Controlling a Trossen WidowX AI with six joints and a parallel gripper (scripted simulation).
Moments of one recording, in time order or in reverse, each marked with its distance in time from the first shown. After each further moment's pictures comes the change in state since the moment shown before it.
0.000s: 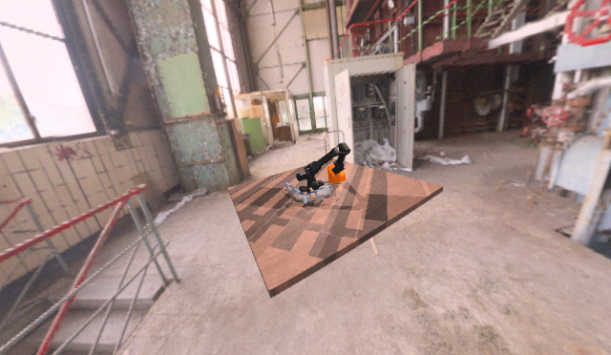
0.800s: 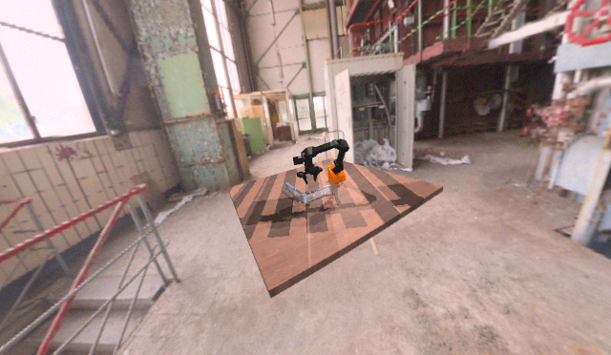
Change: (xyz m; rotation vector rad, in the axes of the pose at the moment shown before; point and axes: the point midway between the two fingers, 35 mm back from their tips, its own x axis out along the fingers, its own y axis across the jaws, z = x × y) arm -0.109 -0.002 -0.002 0.011 -0.003 -0.001
